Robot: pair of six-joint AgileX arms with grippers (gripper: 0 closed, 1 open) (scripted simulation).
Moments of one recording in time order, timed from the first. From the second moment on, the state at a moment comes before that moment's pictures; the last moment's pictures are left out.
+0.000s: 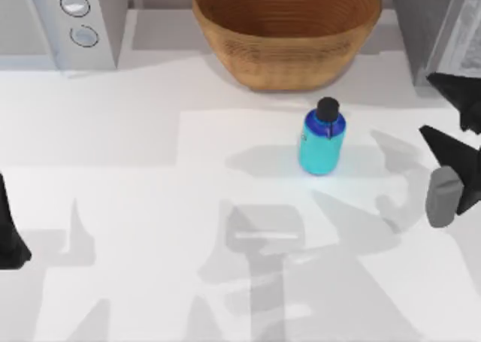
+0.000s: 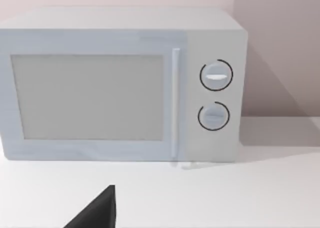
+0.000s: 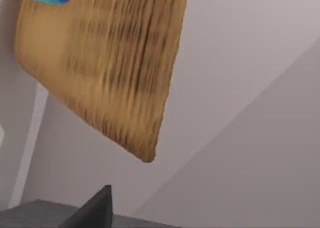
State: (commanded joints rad) left arm 0.00 0.00 0.00 0.00 0.00 0.00; right arm 0.15 1.59 0.30 1.26 -0.40 4.50
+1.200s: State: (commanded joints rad) left arm 0.00 0.00 0.00 0.00 0.00 0.00; right arm 0.20 2.22 0.39 1.72 -0.55 6.23
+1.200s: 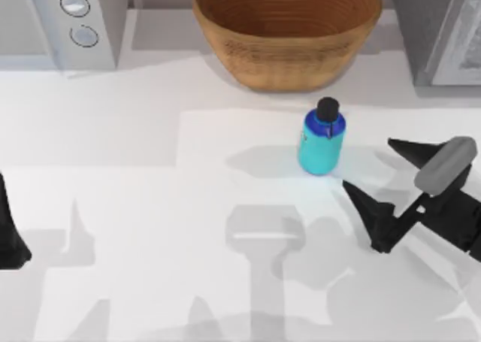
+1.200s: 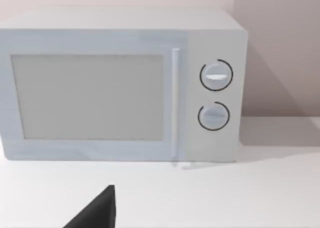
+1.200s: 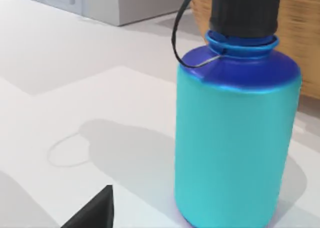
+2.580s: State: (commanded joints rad) left arm 0.00 0.00 0.00 0.00 0.00 0.00; right arm 0.36 2.33 0.76 1.46 -0.39 6.25
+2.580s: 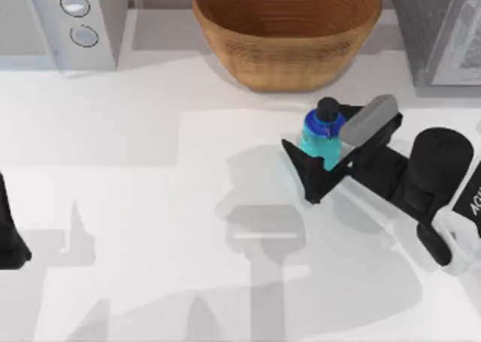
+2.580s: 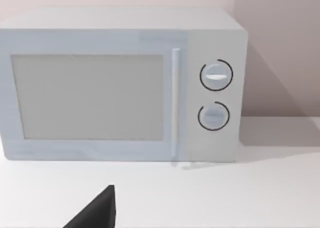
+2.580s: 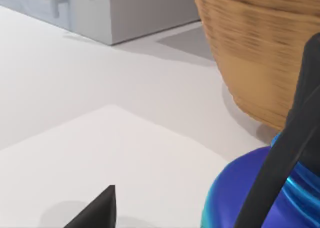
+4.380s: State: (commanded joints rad) left arm 0.00 0.00 0.00 0.00 0.00 0.00; right arm 0.01 2.25 0.79 1.22 -0.73 6.09
